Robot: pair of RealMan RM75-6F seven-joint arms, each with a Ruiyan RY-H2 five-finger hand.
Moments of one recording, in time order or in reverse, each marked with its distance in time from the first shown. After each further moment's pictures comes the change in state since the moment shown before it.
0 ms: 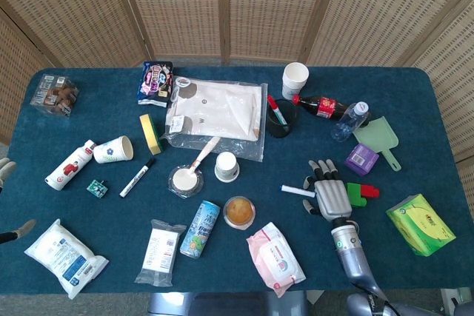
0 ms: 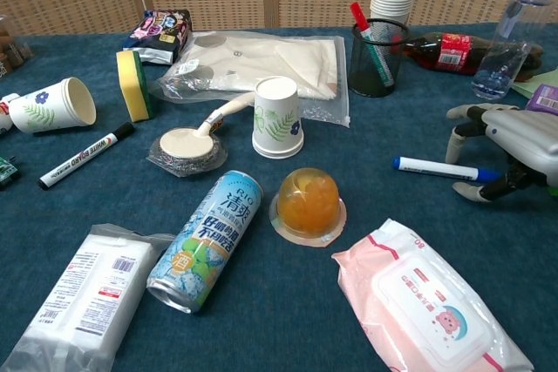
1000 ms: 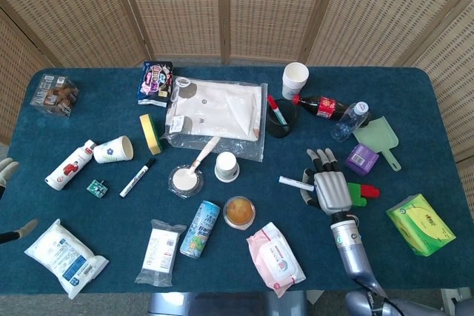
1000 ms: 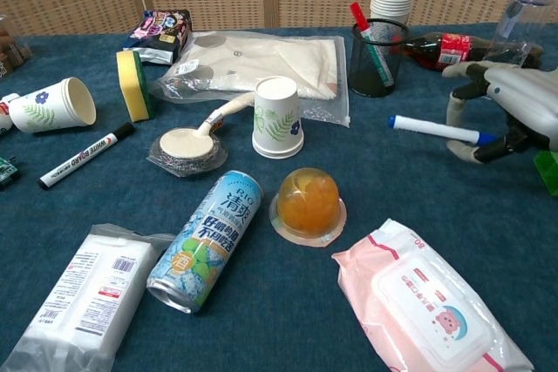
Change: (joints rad) left arm -0.007 0.002 0.002 -0.005 -0.002 -0.014 0.004; right arm 0.026 0.030 0.028 -0.053 -0.061 0.085 0.039
